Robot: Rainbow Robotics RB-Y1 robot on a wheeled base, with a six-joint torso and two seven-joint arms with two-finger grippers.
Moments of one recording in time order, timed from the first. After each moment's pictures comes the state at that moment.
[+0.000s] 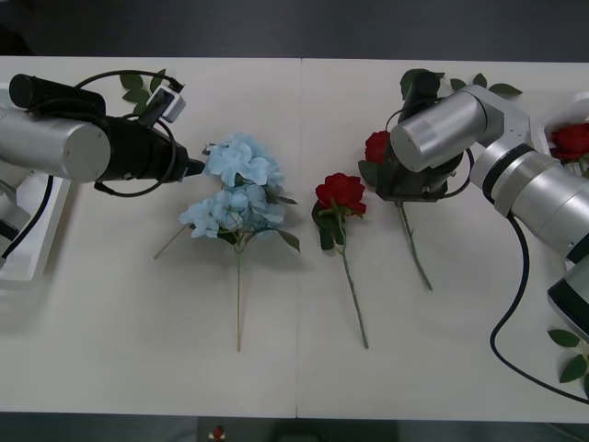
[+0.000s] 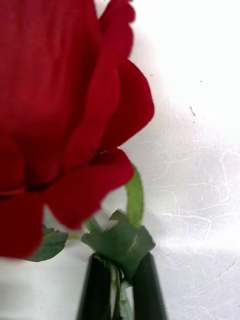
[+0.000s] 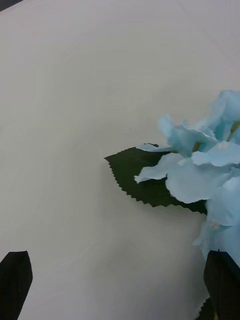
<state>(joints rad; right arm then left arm) -0.98 -0.46 0.72 -0.89 -0.71 1.19 0.99 -0.59 0.65 -0.32 -1.42 0.85 0.91 -1.89</state>
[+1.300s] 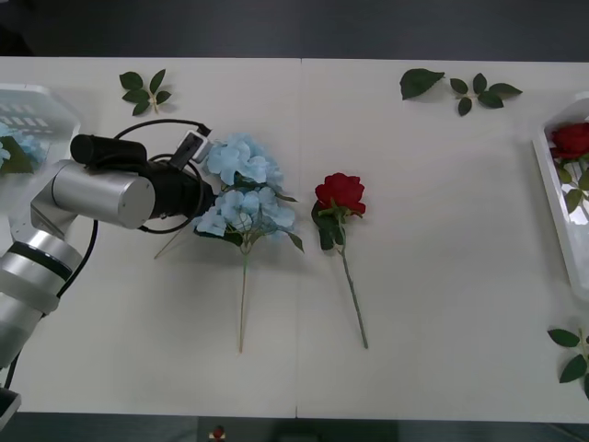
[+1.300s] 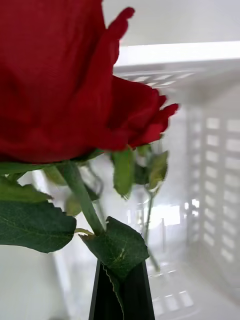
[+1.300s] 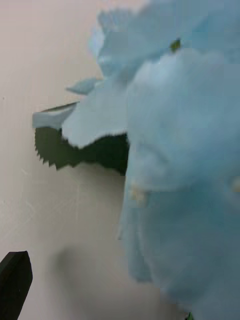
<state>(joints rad) -1.15 -1.12 0.68 -0.64 -1.14 1.26 1.69 -0.52 0.49 -0.32 -1.34 0.64 0.84 -1.89</state>
